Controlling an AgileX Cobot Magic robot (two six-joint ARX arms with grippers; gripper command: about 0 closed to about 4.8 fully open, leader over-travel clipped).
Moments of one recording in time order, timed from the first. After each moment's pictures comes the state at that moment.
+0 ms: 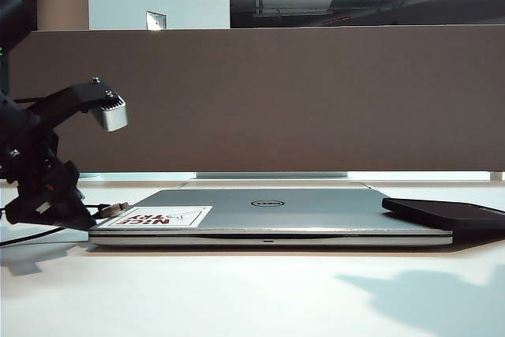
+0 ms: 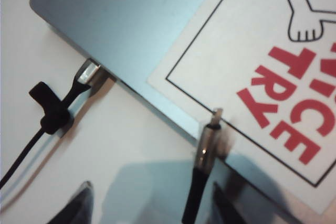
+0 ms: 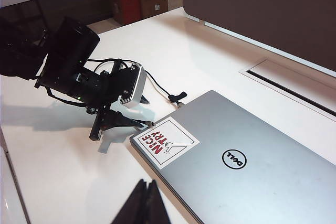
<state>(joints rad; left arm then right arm) -0.29 1.38 0.50 0.17 0.12 0.71 0.72 0.50 0.69 -0.39 -0.14 -0.03</state>
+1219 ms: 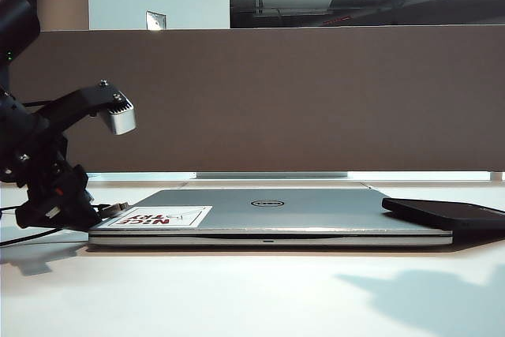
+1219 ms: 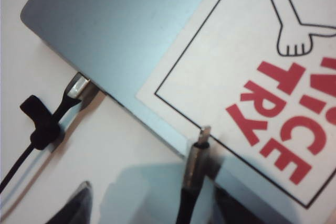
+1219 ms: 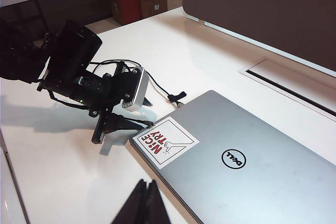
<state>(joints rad) -0.32 1.41 0.50 0.21 0.12 0.71 0.72 0.50 0.69 -0.39 -0.13 -0.03</state>
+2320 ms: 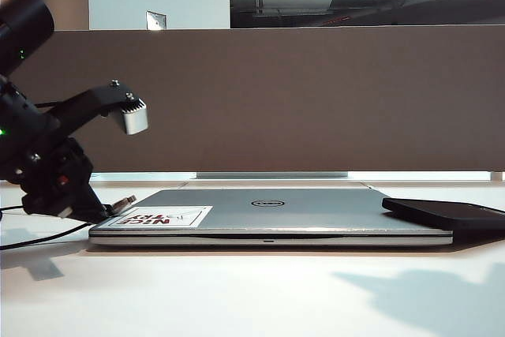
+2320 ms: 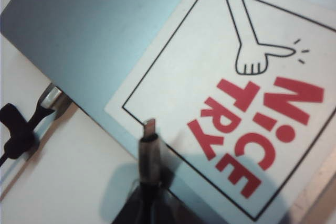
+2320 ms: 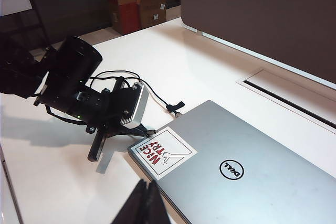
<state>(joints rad) -0.38 1.40 0.50 0.18 0.09 0.65 0.72 0.50 0.69 -0.36 -0.13 -0.03</state>
